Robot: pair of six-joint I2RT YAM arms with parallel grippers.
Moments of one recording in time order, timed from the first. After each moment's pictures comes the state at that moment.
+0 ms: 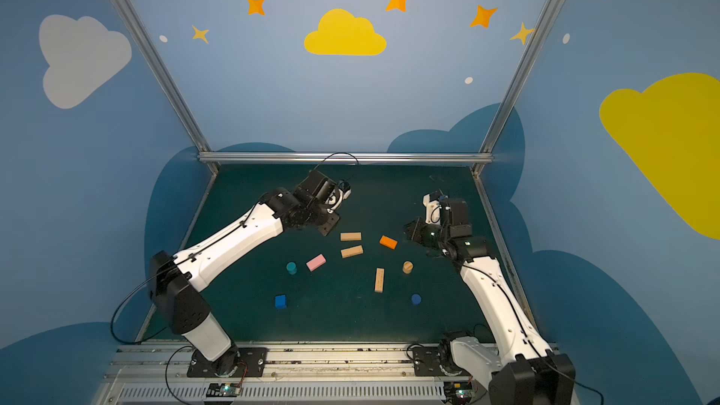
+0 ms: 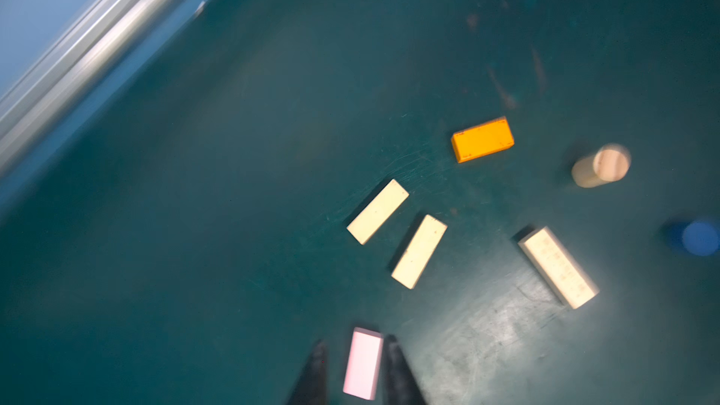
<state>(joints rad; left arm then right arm) -0.68 1.66 1.55 -0.86 -0.06 -0.05 0.24 1.11 0.93 -0.57 -0.43 0.52</state>
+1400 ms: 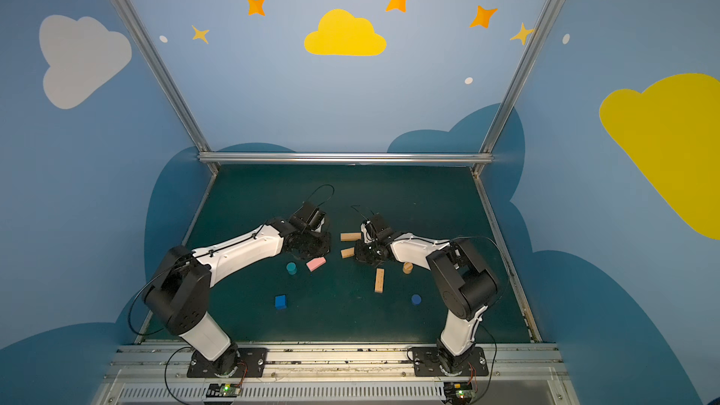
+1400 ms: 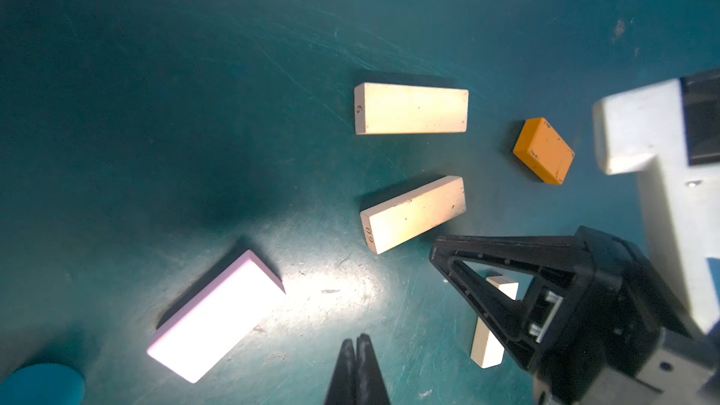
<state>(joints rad) -0.62 1.67 1.13 -0.56 0.16 -0.74 0.65 1.77 0.94 -0.19 -0.31 0.65</state>
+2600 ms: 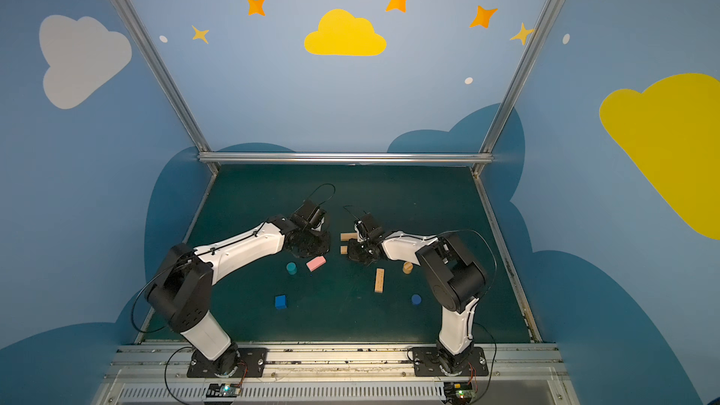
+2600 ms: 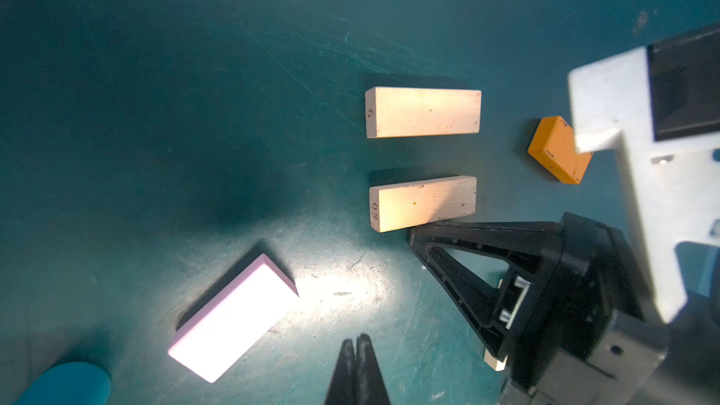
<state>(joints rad) -0.62 1.69 1.16 -0.60 0.14 -0.70 0.69 1.85 1.01 -0.18 -0.27 0.67</state>
